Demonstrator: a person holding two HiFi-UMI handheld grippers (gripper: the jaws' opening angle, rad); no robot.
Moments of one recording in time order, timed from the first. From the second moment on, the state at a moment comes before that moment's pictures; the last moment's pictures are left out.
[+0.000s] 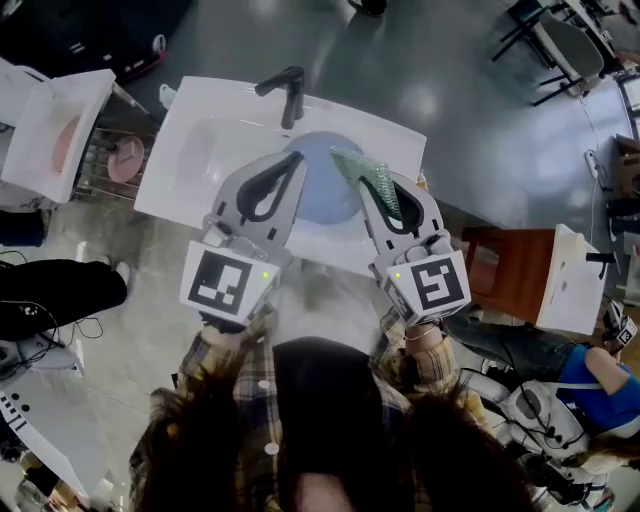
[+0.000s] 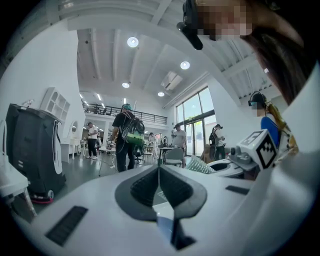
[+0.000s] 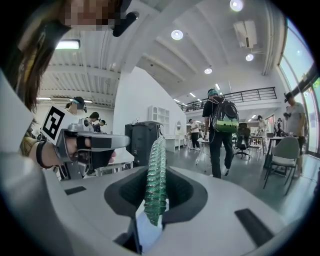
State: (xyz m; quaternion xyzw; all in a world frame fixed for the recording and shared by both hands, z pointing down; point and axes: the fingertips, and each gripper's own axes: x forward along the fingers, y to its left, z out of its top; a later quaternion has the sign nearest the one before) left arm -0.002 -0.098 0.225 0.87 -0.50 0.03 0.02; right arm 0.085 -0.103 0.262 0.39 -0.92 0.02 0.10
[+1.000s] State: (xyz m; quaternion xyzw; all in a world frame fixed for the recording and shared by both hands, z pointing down) left arm -0.024 -0.158 0.355 0.89 -0.43 0.09 0.11; right arm 0.073 -0.163 0.335 0.44 -0.88 0.10 0.14
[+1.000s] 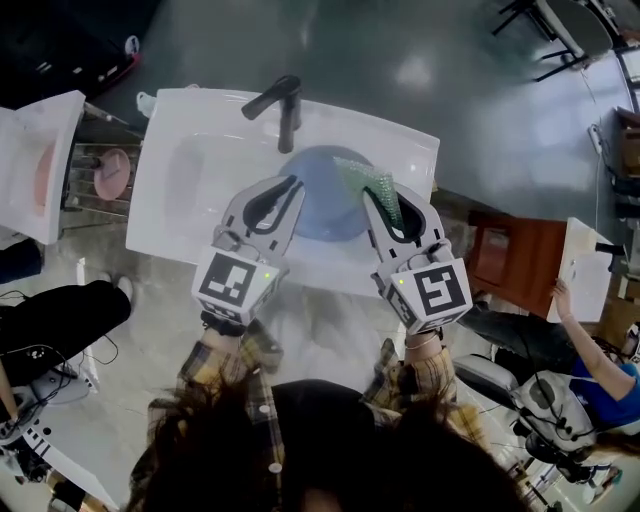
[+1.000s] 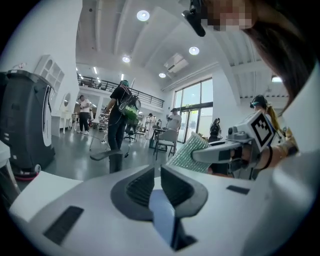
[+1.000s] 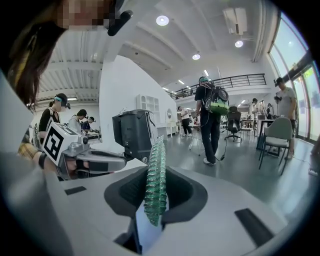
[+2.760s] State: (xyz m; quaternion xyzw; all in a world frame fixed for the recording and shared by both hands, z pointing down) left arm -0.057 -0.209 0.581 0.83 -0.44 0.26 0.22; right arm 0.088 -0.216 0.516 0.53 -0.81 0.10 0.22
